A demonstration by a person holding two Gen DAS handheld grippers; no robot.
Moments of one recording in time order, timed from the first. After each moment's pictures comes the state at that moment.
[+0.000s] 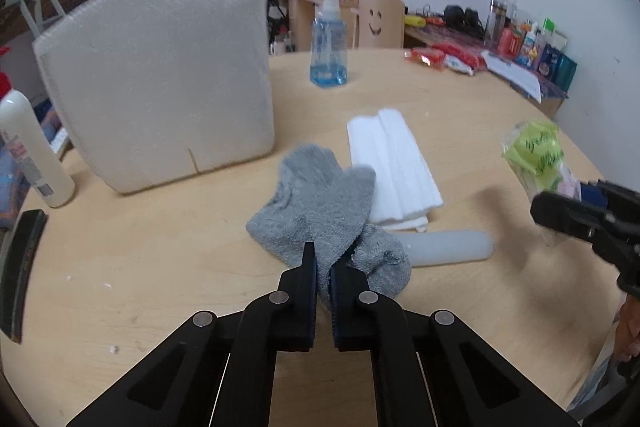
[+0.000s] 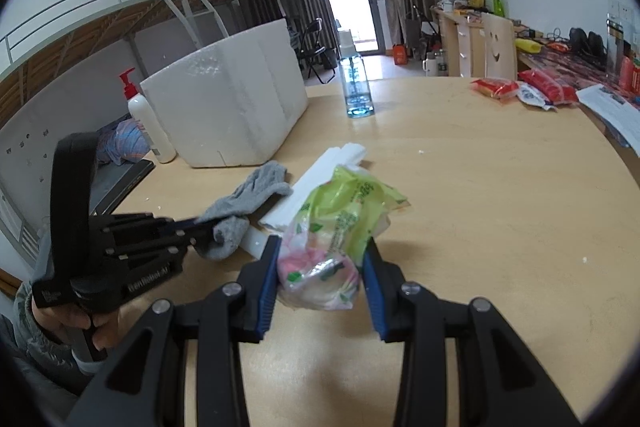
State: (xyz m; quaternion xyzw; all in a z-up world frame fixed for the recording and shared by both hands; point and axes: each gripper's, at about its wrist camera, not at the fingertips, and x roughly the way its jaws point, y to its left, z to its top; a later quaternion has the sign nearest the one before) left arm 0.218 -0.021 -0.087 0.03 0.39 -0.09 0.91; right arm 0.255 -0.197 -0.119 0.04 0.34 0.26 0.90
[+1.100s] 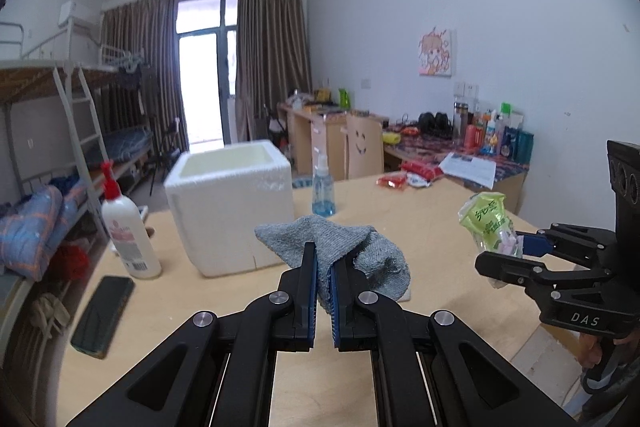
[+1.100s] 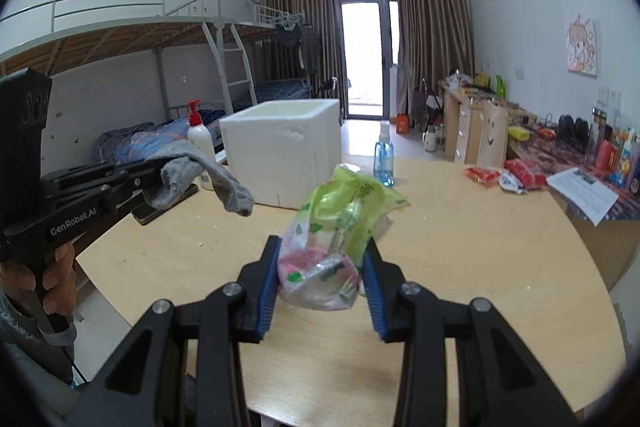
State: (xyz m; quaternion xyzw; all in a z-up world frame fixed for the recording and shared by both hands) left arm 0.081 0.002 0.023 0.04 0.19 -0.11 0.98; right arm 0.156 -0.187 -0.060 -0.02 0.22 0.26 0.94
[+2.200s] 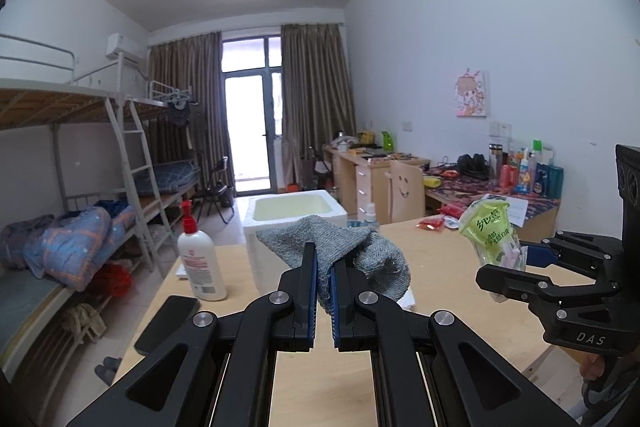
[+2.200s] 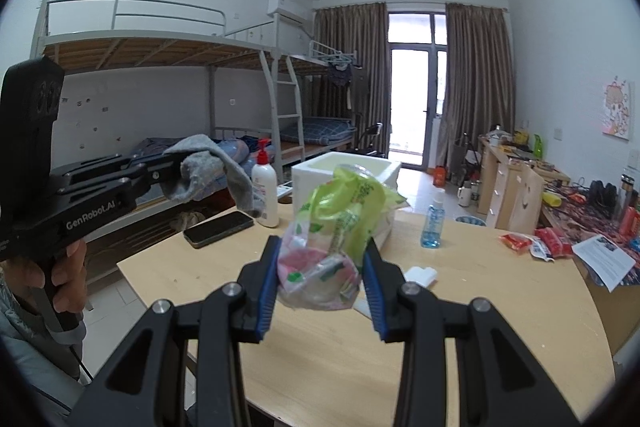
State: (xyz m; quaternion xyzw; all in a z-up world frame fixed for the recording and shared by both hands) left arm 0.023 0.025 0.054 0.03 0.11 -0.02 0.99; right arm 0.118 -0.163 -0.032 -0.05 0.12 0.33 0.94
